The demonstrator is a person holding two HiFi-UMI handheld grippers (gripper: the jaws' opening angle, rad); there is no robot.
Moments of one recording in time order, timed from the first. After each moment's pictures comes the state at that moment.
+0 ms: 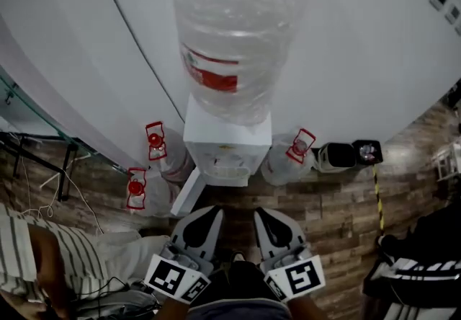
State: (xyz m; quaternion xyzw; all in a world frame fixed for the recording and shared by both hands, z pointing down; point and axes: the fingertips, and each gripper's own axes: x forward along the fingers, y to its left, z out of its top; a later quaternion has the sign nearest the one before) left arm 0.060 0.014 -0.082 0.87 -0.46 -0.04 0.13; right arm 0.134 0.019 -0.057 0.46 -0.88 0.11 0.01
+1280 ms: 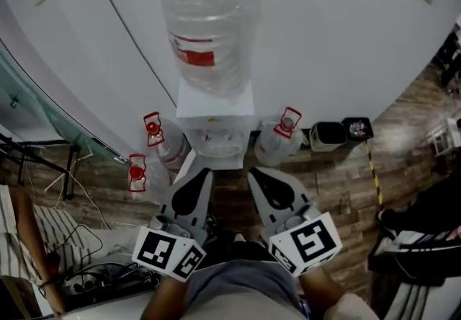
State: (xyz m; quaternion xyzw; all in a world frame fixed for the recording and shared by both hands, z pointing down) left arm 0.086 0.077 -0.161 0.87 -0.48 -0.03 0.10; right arm 0.159 0.084 -0.150 0.44 -0.89 0.08 0.02
